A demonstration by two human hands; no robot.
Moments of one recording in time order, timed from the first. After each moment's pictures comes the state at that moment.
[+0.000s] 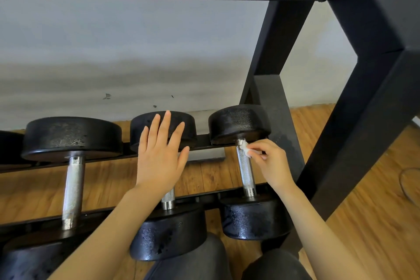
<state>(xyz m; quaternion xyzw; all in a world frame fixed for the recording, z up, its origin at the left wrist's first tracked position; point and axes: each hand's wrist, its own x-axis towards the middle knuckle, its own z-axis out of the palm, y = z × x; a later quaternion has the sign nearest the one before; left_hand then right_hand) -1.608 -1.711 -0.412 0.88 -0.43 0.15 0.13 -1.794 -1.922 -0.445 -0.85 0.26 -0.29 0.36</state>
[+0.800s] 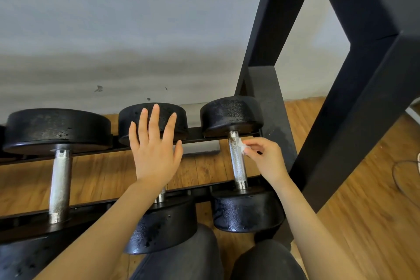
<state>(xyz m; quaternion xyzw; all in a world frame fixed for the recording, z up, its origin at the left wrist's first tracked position) -1.617 -1.729 -0.435 0.88 -0.38 0.25 0.14 -1.802 -1.927 -0.450 -0.78 0.32 -0.25 0.48</state>
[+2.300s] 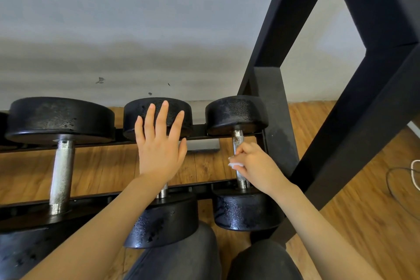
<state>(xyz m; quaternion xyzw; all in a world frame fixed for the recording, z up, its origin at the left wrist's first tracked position) -1.613 -1.726 -0.441 0.87 -0.40 0.27 0.14 -1.797 -1.904 -0.438 -0.98 0.11 -0.06 0.13</state>
